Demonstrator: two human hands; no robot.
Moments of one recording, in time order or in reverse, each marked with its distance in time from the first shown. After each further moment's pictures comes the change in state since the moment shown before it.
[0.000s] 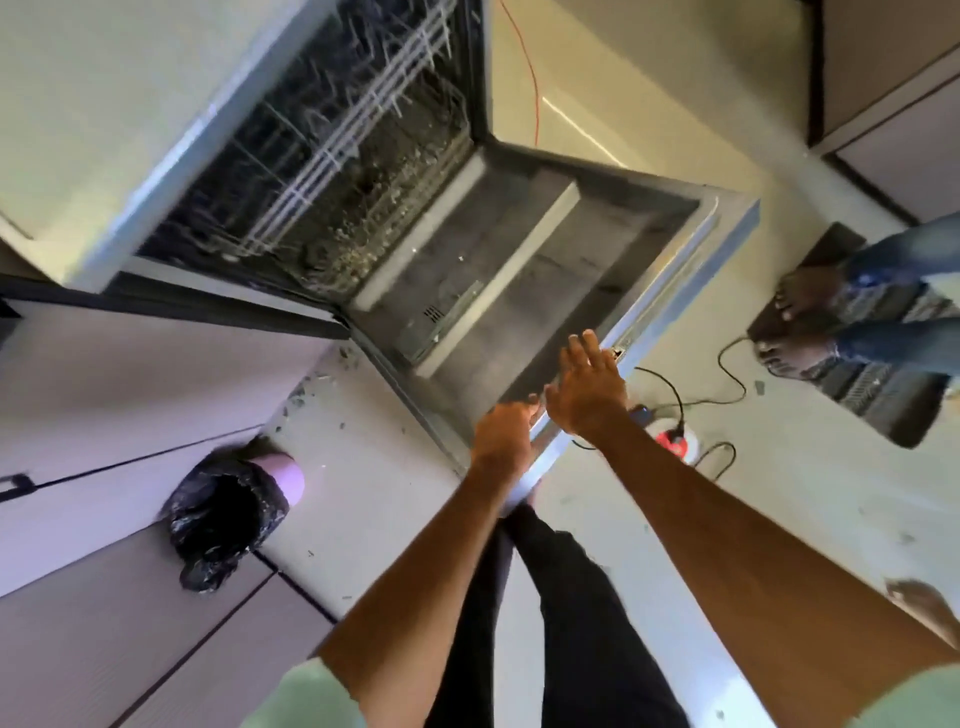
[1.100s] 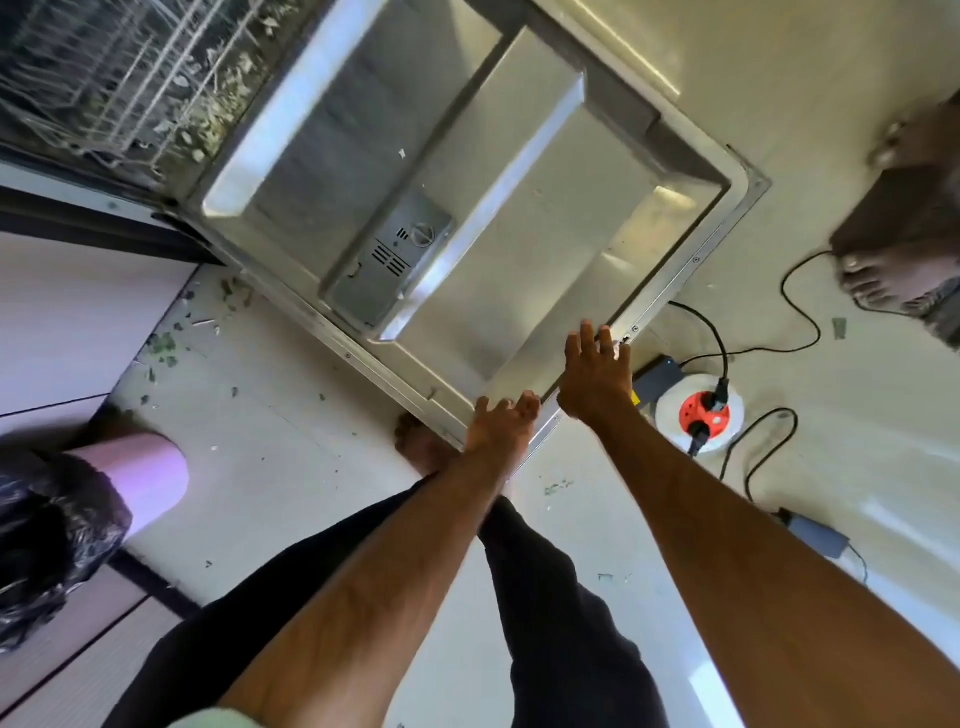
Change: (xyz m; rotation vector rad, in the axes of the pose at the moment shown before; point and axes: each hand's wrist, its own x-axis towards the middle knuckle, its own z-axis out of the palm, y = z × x) left_hand 0.165 -0.118 0.302 0.601 -0.391 0.165; right_hand 0.201 0.059 0.282 0.013 -0.159 0.048
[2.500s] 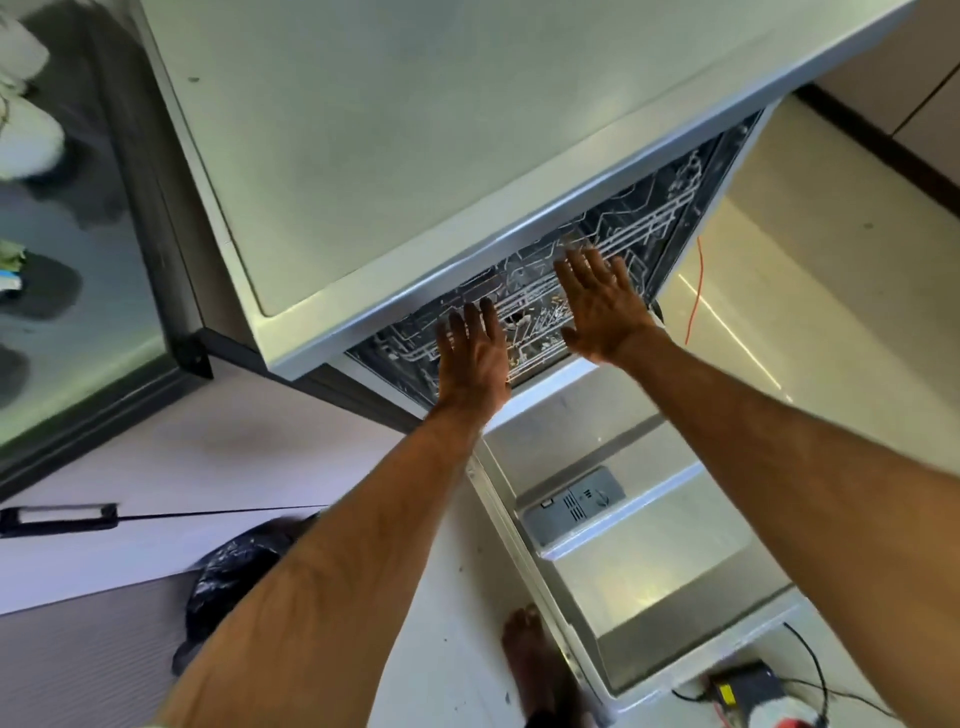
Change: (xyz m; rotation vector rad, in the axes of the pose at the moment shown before) left_hand -0.241 -0.308 -0.386 -0.089 0.666 -0.692; right_hand -0.102 -0.225 -0.521 -0.240 0.726 -0.548
